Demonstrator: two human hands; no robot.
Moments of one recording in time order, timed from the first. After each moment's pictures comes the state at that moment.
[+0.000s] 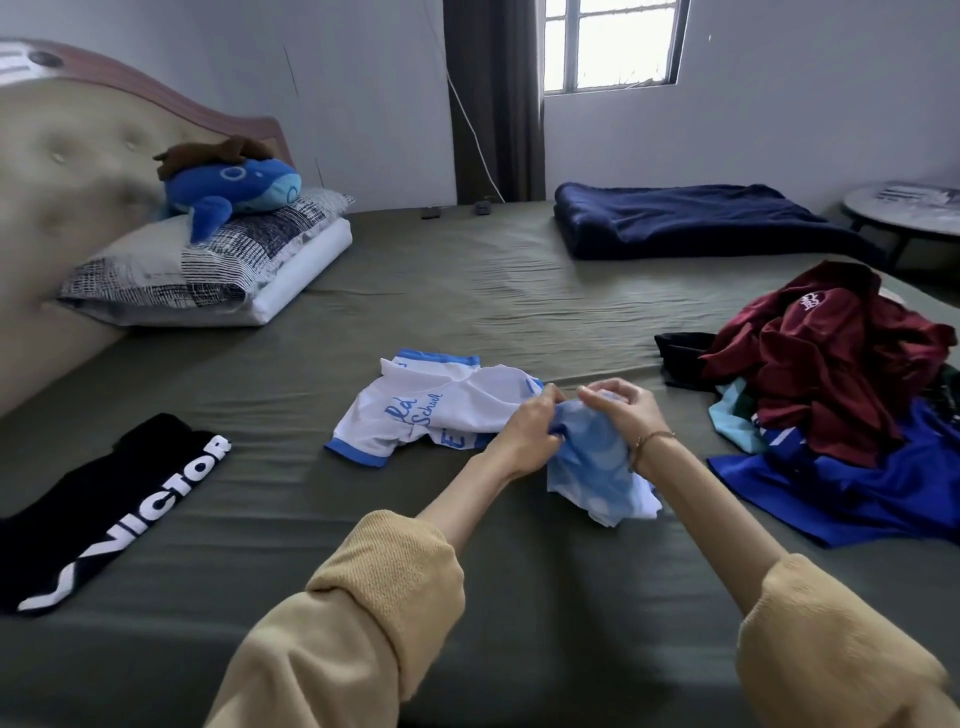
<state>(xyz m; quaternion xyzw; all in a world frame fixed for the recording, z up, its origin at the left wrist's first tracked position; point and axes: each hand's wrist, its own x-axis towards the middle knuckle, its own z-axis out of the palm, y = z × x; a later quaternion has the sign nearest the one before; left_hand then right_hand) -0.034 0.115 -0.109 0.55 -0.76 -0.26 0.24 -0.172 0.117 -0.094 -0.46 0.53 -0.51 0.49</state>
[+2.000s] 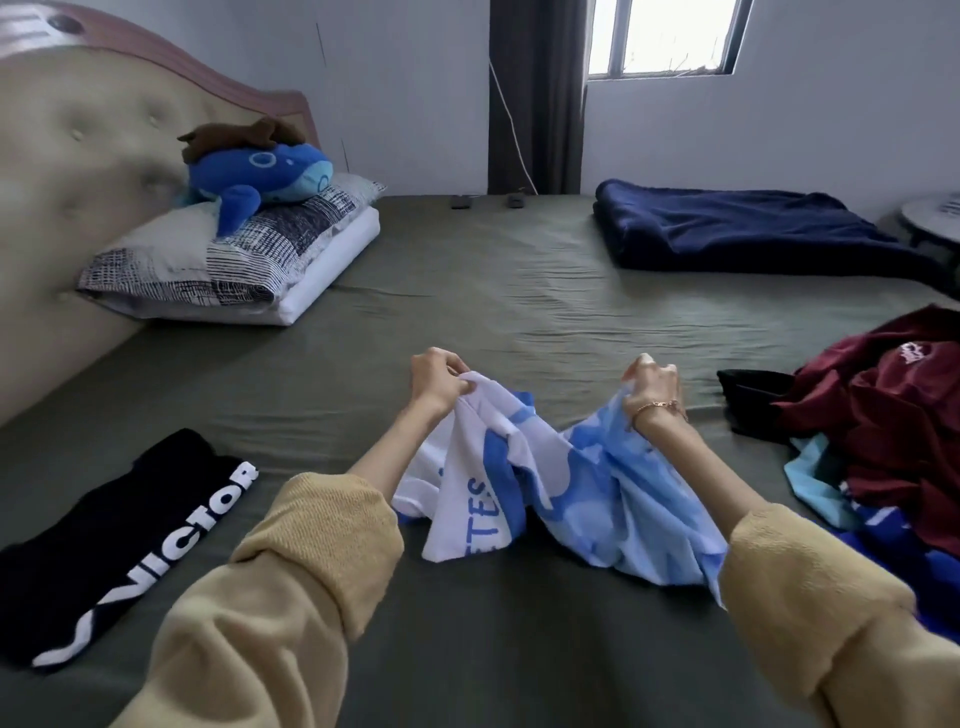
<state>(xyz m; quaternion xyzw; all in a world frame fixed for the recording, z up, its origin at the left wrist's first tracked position) 0.128 0.016 -0.062 0.71 -0.58 -0.19 0.35 -0.113 0.008 -0.057 -0.61 0.73 -0.25 0.16</state>
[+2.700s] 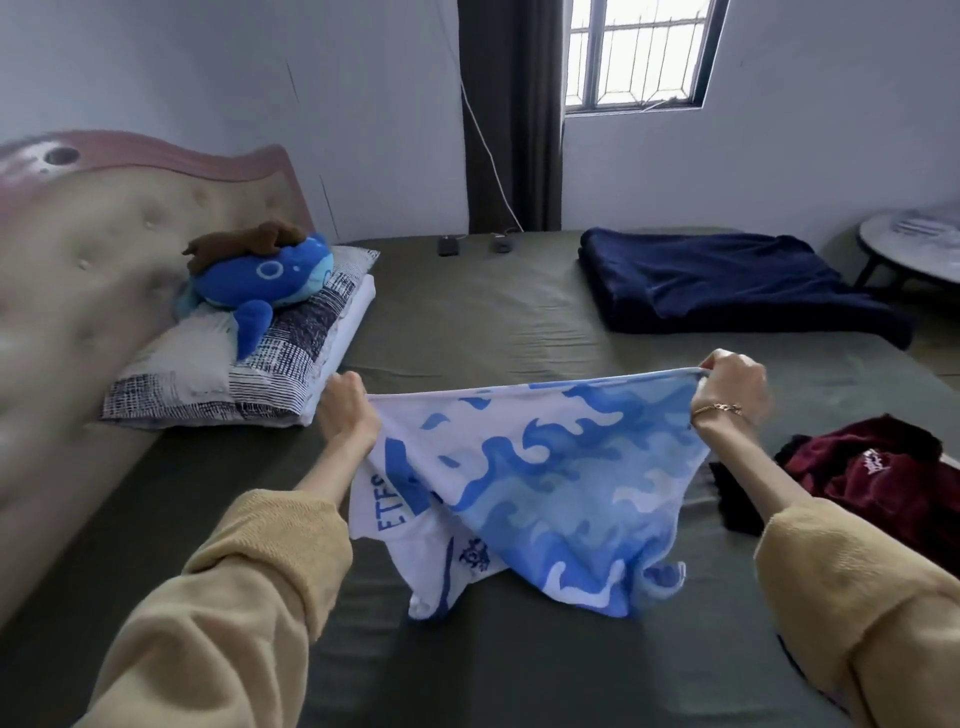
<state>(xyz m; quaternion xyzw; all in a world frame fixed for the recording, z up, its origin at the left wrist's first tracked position) 0.260 -0.051 0.126 0.83 -0.52 0.05 0.18 -0.125 -0.066 0.145 -0.49 0.82 -0.30 0.00</state>
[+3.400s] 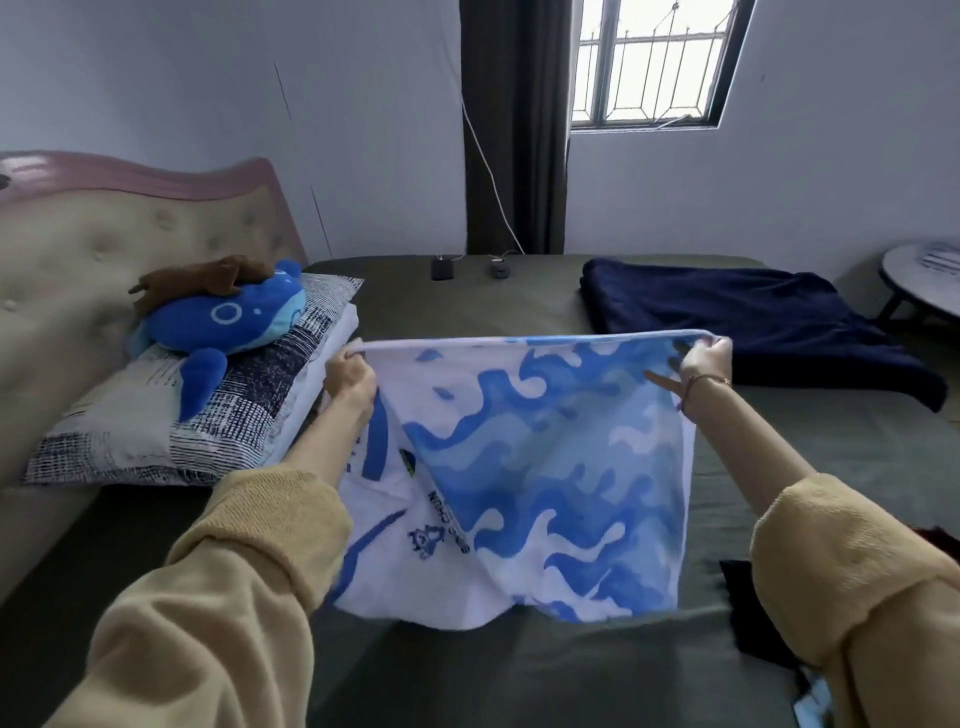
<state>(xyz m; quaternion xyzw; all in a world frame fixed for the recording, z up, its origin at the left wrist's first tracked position) 0.218 -0.225 0.188 0.74 -0.26 -0.28 0.56 -0.122 -0.251 0.197 -0.28 0.65 -0.58 0.41</state>
